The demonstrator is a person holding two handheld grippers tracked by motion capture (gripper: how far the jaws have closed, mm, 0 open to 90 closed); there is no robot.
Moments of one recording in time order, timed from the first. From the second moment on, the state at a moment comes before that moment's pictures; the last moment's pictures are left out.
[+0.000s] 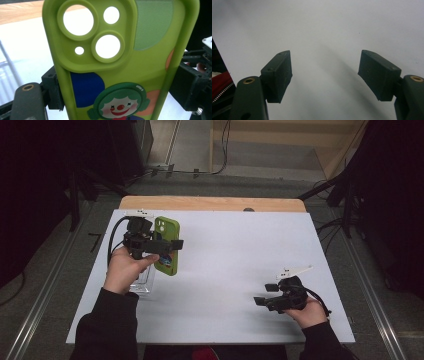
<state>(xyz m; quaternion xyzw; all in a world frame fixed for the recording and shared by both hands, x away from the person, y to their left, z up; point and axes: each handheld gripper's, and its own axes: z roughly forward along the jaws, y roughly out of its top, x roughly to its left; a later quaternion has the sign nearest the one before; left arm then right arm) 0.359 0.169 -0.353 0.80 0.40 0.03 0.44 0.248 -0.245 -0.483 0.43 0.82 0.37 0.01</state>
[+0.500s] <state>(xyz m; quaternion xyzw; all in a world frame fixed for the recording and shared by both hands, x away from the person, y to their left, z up) 0.360 0.198 -0.343 0.78 0.43 0.06 0.45 0.248 -0.244 -0.482 0.43 0.82 0.37 0.01</state>
